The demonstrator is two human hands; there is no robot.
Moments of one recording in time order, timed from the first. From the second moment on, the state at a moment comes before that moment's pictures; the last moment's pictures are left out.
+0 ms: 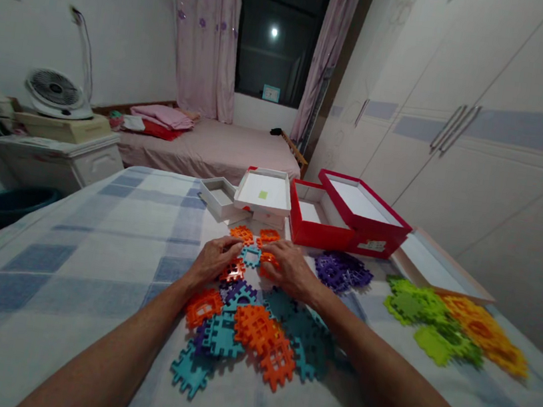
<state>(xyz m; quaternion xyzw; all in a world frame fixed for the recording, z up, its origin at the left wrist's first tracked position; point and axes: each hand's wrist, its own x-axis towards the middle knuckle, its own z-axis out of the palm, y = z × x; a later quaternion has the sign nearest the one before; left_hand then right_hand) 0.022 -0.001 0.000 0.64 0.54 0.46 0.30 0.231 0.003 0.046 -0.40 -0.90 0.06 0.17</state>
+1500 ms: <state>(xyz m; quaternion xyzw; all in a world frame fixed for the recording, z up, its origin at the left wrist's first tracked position) 0.024 0.002 0.003 0.50 0.51 0.58 0.40 0.254 0.007 0.048 -0.49 -0.87 -0.03 0.07</state>
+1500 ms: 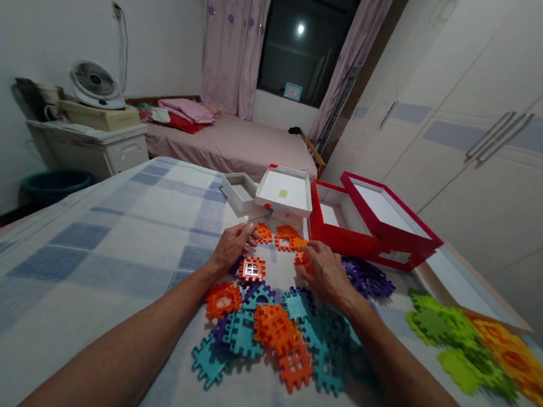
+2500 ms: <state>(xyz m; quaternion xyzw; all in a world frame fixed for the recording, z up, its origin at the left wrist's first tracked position) 0.020 0.004 -0.006 0.51 0.53 0.59 0.33 0.185 -0.023 0.034 -0.41 -0.86 0.23 0.19</state>
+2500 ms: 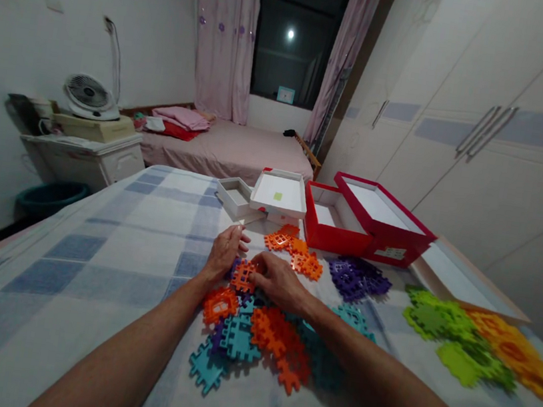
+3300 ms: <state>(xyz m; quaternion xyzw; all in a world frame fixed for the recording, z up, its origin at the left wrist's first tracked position) 0.020 0.004 -0.007 0.53 0.53 0.56 0.36 0.242 -0.111 0.051 -0.45 -0.89 0.06 0.01</state>
